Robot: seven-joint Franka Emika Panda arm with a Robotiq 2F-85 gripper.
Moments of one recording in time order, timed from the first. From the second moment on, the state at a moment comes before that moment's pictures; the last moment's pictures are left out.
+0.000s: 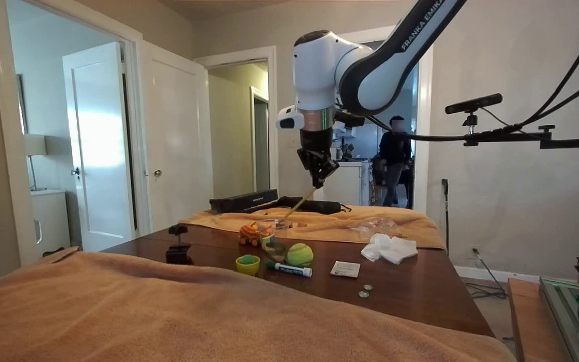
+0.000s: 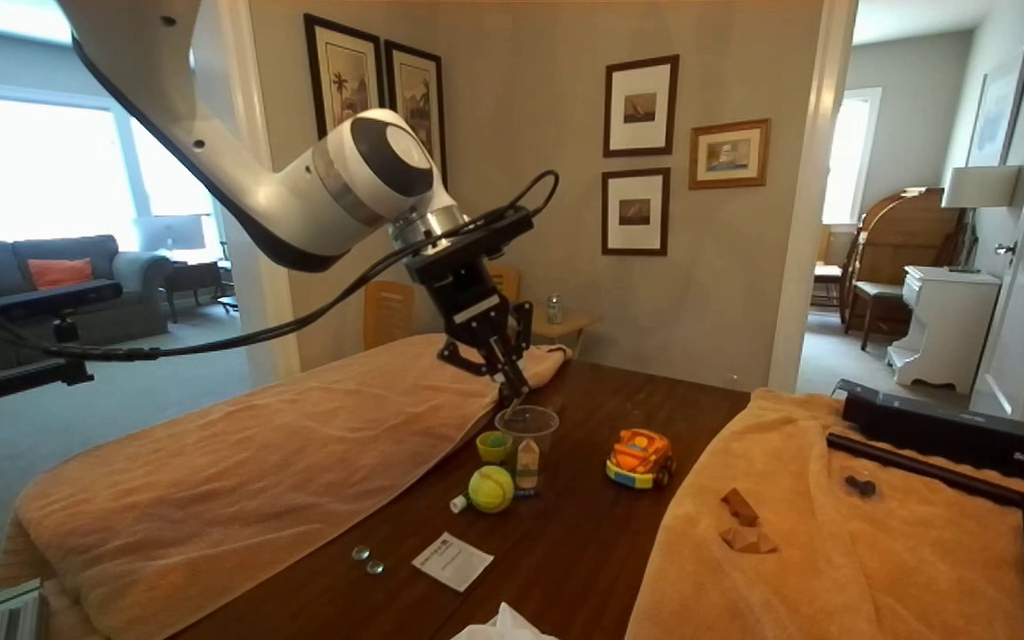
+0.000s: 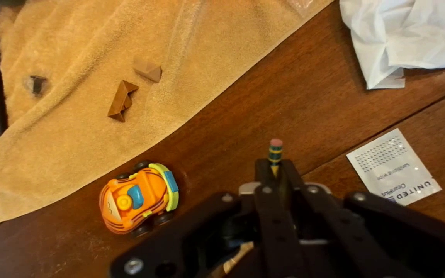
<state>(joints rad) -0.02 -0.01 0.04 -2.34 -0.83 2.42 -0.62</state>
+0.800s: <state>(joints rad) 0.00 0.11 0.04 -2.24 -0.84 2.40 -0.64</state>
